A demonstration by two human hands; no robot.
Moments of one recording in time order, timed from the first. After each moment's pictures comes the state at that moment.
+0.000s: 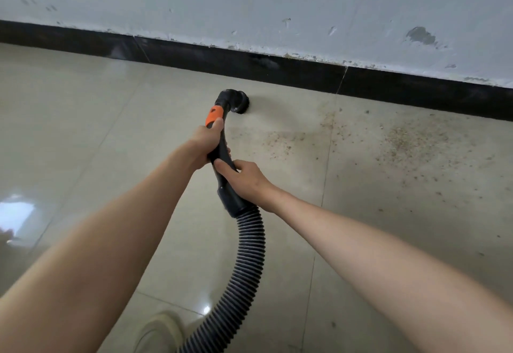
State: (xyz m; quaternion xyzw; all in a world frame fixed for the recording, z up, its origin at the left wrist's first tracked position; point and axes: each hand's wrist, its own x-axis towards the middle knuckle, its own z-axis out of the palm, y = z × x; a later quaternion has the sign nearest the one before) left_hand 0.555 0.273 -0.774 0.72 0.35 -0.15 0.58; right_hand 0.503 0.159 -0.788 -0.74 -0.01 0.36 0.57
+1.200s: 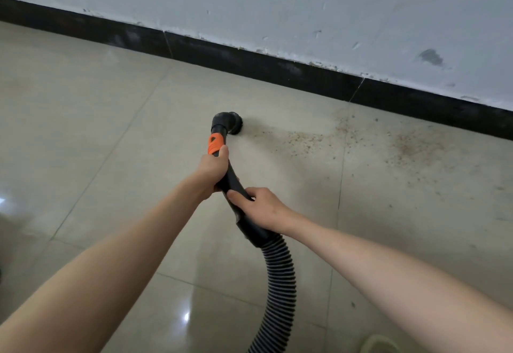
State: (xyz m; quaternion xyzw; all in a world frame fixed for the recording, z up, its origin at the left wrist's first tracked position) left_hand 0.474 0.330 -0.791 0.65 0.39 -0.16 0.63; right_hand 0.431 0.196 -0.774 -0.81 -0.04 0.37 0.45
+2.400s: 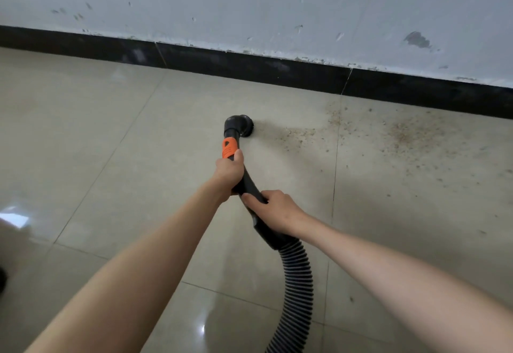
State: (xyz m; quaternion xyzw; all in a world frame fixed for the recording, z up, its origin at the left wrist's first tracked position) left_hand 0.471 0.274 -0.808 0.69 0.39 -0.16 0.59; right_hand 0.418 0.143 -0.785 -0.84 -0.05 0.34 0.41
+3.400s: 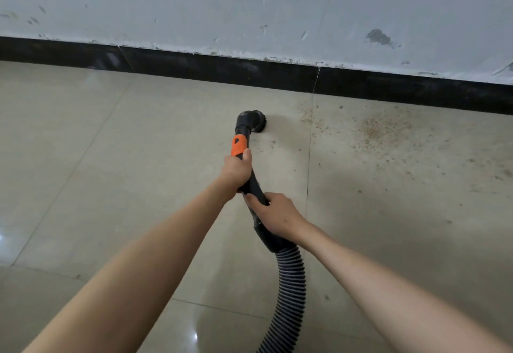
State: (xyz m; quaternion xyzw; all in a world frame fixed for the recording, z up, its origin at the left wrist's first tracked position) left_hand 0.505 0.210 -0.835 0.75 0.32 -0.20 0.54; right_hand 0.423 0.090 -0.804 -0.83 0.03 0.30 0.47
